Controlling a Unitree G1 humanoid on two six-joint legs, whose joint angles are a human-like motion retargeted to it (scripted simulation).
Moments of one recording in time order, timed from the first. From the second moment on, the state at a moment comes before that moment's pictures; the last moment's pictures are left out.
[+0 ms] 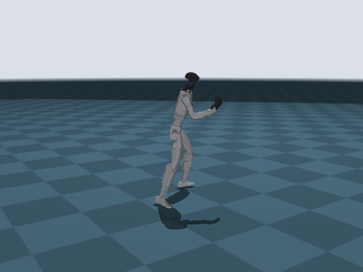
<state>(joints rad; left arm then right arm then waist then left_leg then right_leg) 0.23 0.12 1.11 0.41 -0.11 -0.48 0.05 -0.75 -0.42 0.22 0.07 0.64 -0.30 0.52 -0.01 0.25 0.04 -0.72 0.48 0.22 0.61 -0.09 -0.26 -0.15 -0.36 -0.49 0.23 0.06 0.18</state>
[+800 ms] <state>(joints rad) -0.28 -0.02 -0.08 0.65 -0.89 -0.20 -0.67 -0.25 -0.98 -0.70 -0.63 0.44 -0.66 -0.32 -0.36 0.25 0.08 -0.37 0.66 0.58 0.05 0.42 -0.24 -0.42 -0.22 -0.41 0.92 -0.46 0.20</state>
